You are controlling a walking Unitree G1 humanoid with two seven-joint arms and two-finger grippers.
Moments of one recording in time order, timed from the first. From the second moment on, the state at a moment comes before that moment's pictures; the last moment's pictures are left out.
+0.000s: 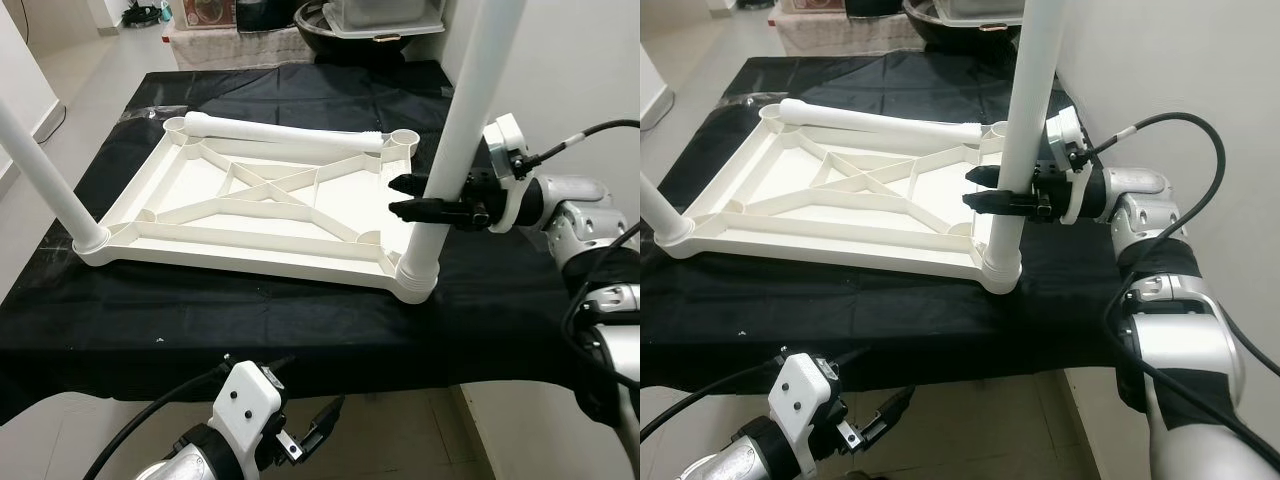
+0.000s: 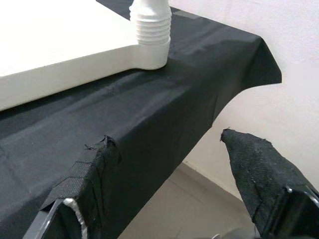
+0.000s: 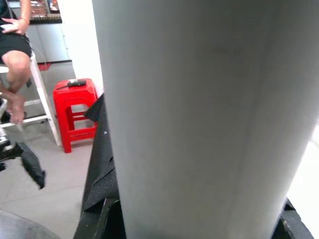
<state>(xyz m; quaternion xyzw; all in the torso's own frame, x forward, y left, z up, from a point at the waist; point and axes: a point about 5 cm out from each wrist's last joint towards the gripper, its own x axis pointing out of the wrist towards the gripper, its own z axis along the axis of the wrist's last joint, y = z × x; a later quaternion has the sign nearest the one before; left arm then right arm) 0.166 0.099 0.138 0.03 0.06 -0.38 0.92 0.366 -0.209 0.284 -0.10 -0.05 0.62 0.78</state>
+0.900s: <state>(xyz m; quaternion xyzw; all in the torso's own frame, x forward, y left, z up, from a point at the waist) 0.158 0.099 0.137 0.03 0.07 -0.39 0.92 0.365 -0.204 0.285 -0.13 -0.05 0.63 0.76</state>
